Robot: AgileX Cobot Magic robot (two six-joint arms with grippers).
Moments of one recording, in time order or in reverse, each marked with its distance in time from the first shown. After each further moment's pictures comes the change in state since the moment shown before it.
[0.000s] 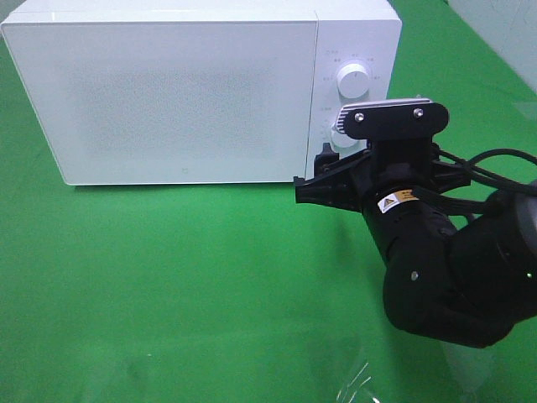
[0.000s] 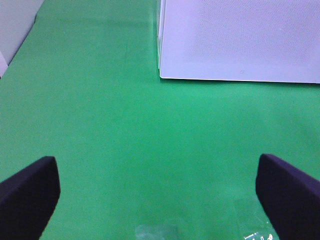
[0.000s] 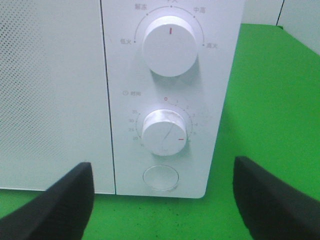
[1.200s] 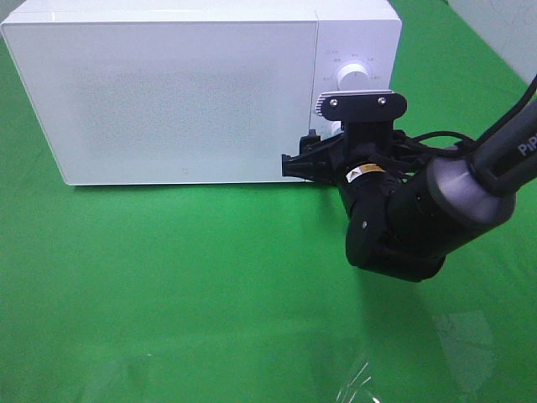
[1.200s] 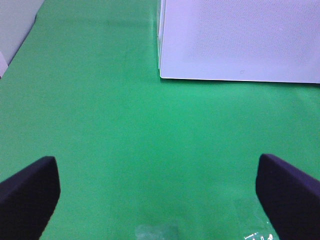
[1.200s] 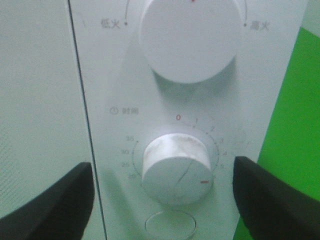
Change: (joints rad) left arm 0.000 0.000 0.000 0.000 0.000 0.000; right arm -0.163 0.205 -0.218 -0.143 0.051 0.058
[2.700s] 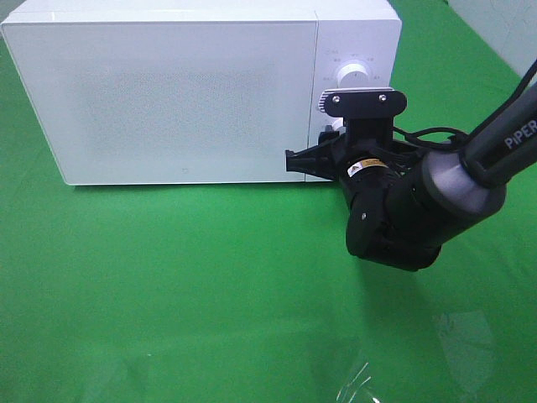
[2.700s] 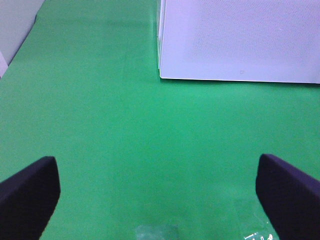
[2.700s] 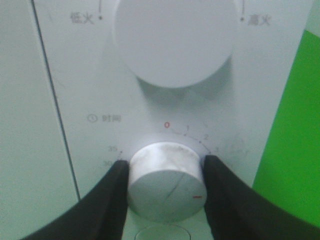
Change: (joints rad) left arm 0.000 0.000 0.000 0.000 0.000 0.000; right arm -0.041 0.036 -0.042 -0.031 0.014 0.019
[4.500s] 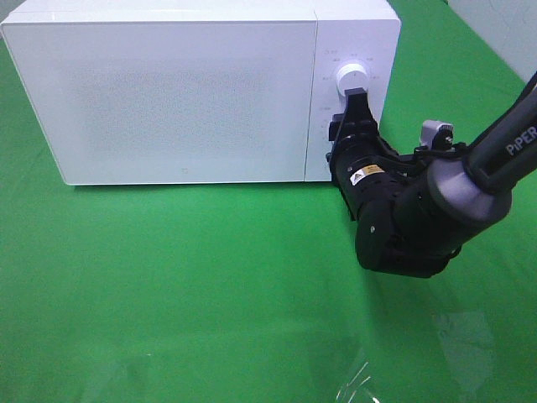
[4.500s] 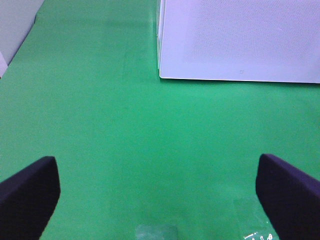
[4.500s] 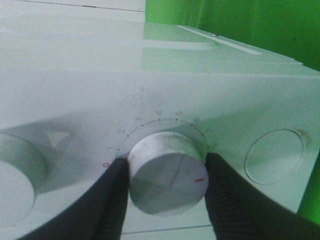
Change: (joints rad) left arm 0.000 0.000 0.000 0.000 0.000 0.000; right arm -0.014 0.015 0.031 -0.112 -0.055 1.564
